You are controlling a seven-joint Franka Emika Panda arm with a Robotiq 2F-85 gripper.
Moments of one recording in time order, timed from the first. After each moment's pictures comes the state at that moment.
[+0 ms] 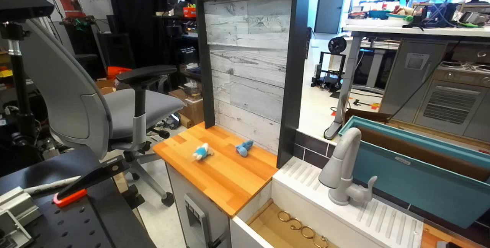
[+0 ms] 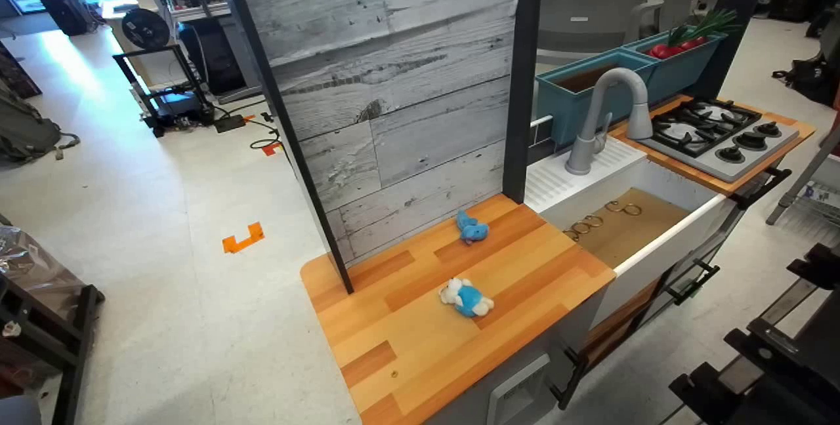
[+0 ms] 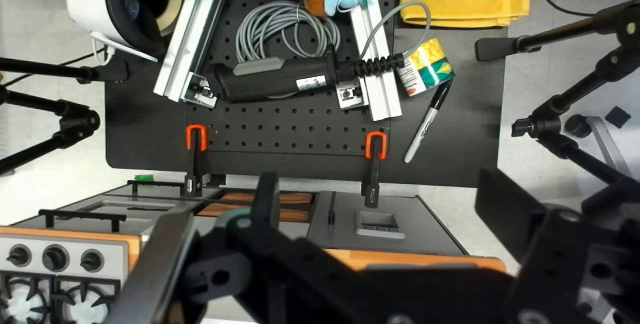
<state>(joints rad) 0.13 -0.67 0.24 -2.47 0.08 1.55 0.22</state>
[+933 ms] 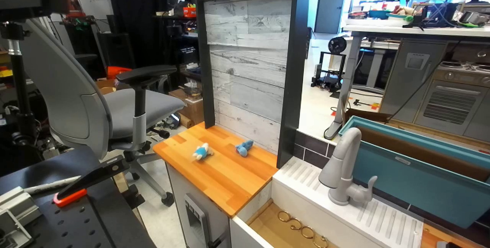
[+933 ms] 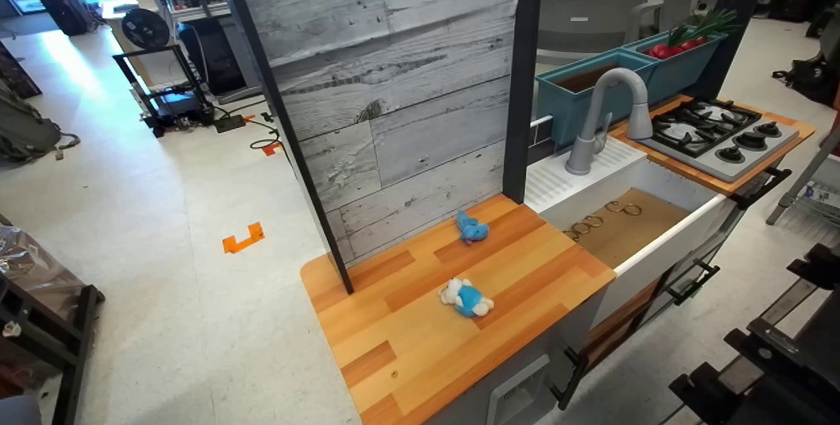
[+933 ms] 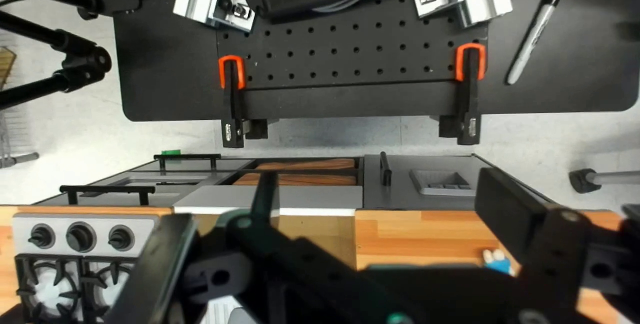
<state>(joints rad) 0.03 -0.41 0.15 -2.57 -0.08 1.95 0.20</state>
